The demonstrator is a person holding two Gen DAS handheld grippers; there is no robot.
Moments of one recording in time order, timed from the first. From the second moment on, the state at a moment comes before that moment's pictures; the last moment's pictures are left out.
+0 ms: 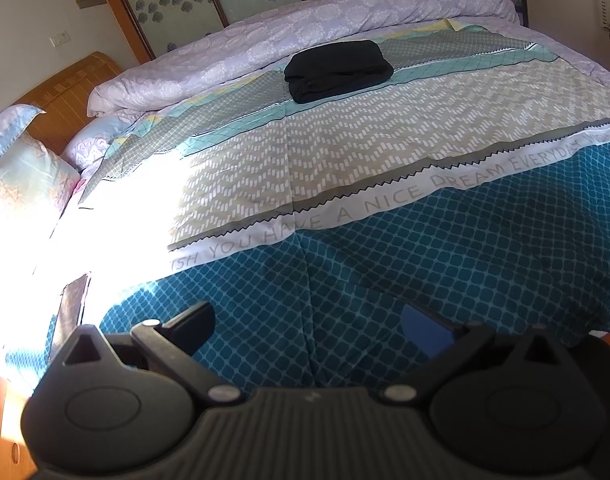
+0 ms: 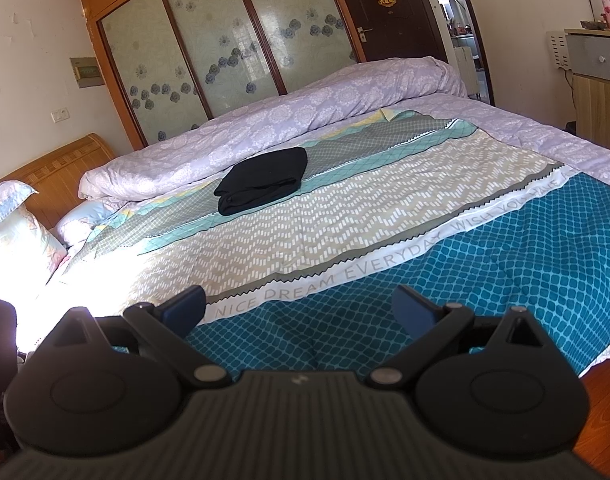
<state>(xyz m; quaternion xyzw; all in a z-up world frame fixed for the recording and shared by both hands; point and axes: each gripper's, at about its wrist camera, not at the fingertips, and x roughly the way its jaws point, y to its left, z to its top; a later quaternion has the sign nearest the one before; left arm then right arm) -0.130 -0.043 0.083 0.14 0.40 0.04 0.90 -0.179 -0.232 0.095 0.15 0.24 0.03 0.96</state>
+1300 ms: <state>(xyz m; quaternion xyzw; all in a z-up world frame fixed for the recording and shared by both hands) -0.128 -0.042 0.084 0.12 0.41 0.04 0.90 -0.179 -0.231 0.096 0.15 0.23 0.03 0.96</state>
